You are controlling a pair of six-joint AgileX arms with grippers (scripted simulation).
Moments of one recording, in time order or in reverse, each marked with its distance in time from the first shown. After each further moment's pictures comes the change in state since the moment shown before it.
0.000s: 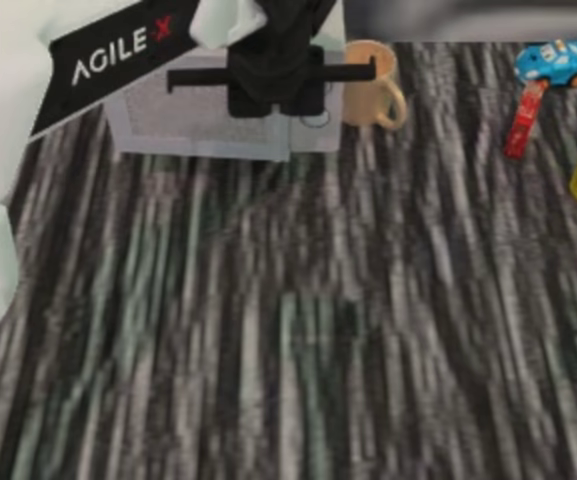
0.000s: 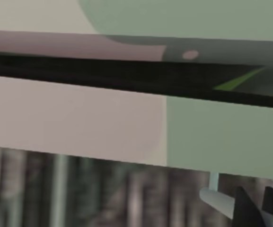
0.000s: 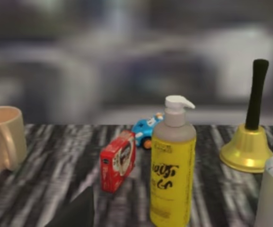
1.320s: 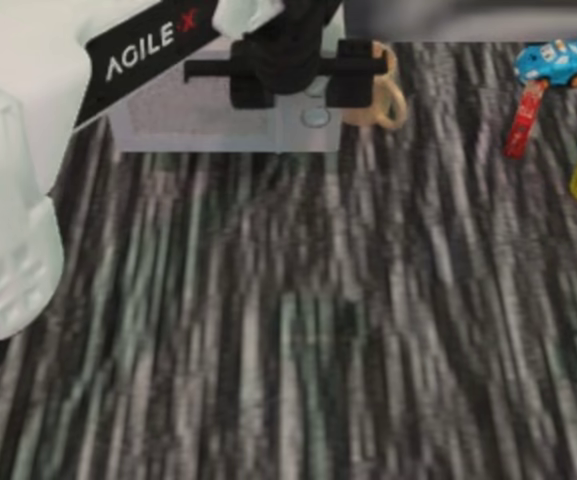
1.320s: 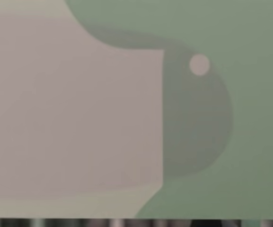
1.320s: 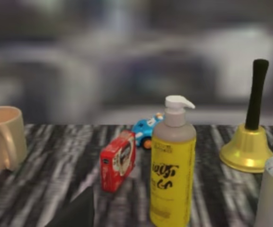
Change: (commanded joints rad) left arm 0.031 0.116 0.191 -0.066 0.015 0.030; right arm 0.000 0.000 0.000 0.000 0.000 0.000
